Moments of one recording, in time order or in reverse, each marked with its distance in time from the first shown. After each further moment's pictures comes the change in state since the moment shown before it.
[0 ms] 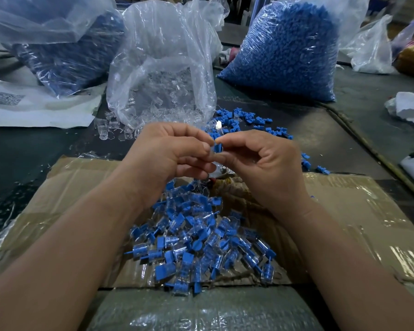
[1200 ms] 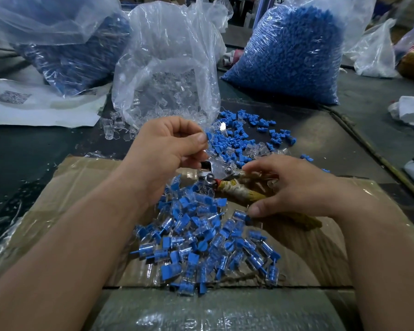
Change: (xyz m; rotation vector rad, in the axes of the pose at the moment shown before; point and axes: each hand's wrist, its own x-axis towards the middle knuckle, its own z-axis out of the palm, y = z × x) left_hand 0.005 -0.005 -0.005 0.034 0.125 0.091; right_hand 0.005 0.008 -0.046 -0.416 -0.767 0.617
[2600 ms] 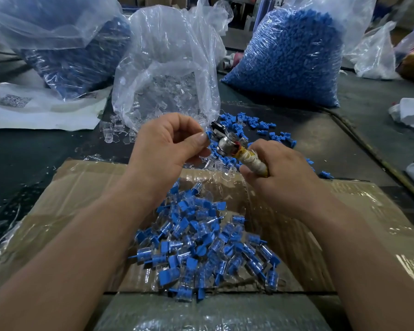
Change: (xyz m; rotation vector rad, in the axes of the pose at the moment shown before) left_hand 0.000 -0.003 0.006 0.088 0.051 0.196; right_hand 0.009 -0.013 0.017 -0.089 0.459 -0.166
